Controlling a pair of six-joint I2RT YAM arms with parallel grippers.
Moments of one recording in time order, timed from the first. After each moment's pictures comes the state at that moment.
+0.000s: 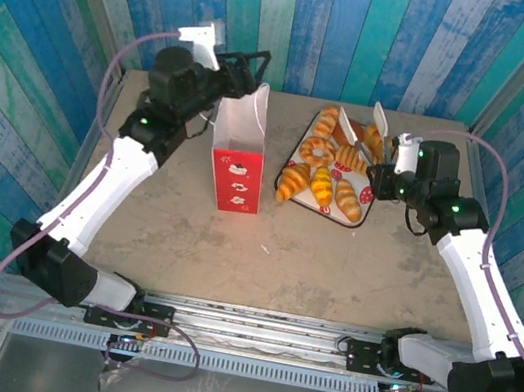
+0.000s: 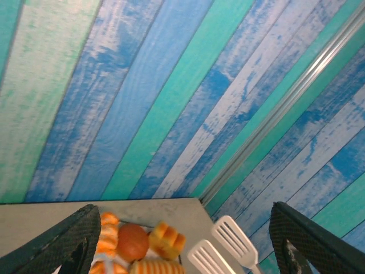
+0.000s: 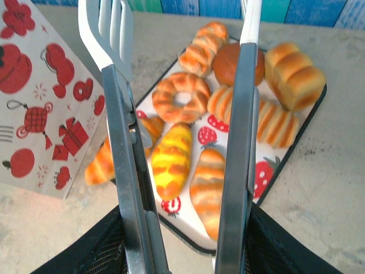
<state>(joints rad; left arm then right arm) -0.36 1.37 1.43 -0.03 0.22 -0.56 0.25 1.17 1.16 -0.67 -0.12 0.08</state>
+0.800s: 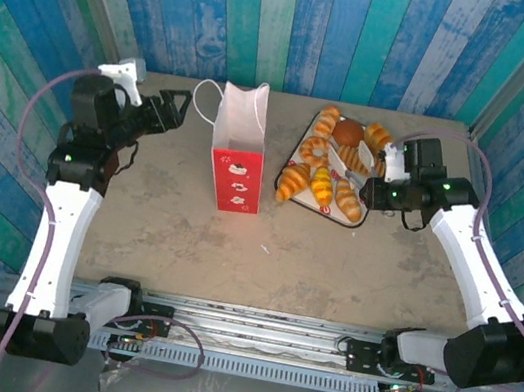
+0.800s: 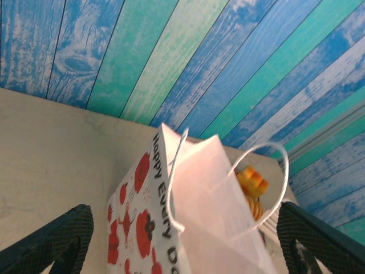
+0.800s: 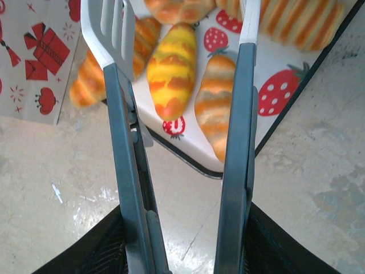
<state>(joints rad) 0.00 1.02 1.23 -0.49 0.37 -0.44 0.25 1.31 1.25 -0.95 -0.16 0.08</state>
